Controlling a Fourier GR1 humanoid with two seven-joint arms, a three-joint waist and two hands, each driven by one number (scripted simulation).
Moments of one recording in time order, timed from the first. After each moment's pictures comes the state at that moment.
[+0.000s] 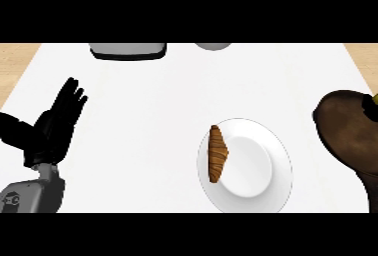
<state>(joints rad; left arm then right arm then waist) -0.17 0.18 0.10 -1.59 0.12 0.06 0.25 -0.34 -0.36 -0.43 -1.59 1.15 0.05 0.31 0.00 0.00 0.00</state>
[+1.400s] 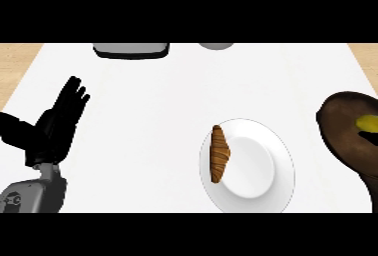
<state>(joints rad) -0.18 0.17 0.10 -1.61 0.11 0.05 0.26 -0.55 -0.57 -0.71 -0.43 0.81 -0.30 -0.29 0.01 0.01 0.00</state>
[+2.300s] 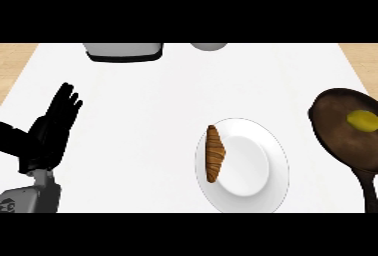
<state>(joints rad) -0.13 0.17 0.13 -1.60 0.11 0.04 0.23 -0.21 -0.73 -1.05 -0.48 0.29 0.32 -0.66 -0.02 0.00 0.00</state>
